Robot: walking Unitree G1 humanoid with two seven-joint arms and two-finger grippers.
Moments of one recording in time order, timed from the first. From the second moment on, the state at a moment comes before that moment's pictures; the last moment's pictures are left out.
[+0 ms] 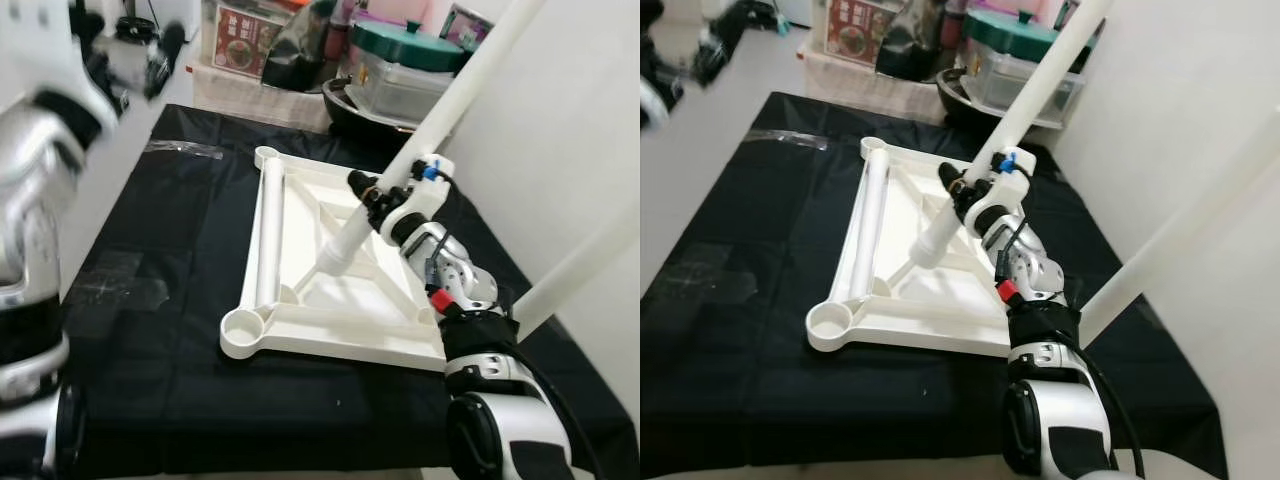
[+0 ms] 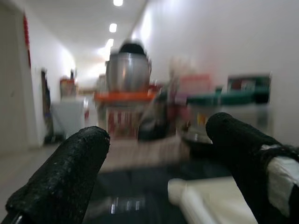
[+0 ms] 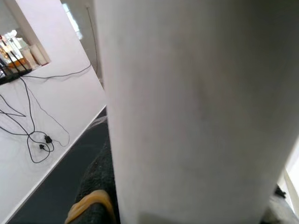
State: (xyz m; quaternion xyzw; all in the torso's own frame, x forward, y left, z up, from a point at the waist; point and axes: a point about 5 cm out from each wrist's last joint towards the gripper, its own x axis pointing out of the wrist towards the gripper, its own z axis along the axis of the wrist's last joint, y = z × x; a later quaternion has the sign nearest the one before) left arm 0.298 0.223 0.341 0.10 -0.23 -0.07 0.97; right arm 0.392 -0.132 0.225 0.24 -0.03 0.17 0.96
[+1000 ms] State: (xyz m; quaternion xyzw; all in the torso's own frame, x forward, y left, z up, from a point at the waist) left arm 0.254 0.169 0.163 0.09 0.00 -0.17 0.98; right arm 0.350 -0.114 0.242 0.18 -0.12 0.28 0.94
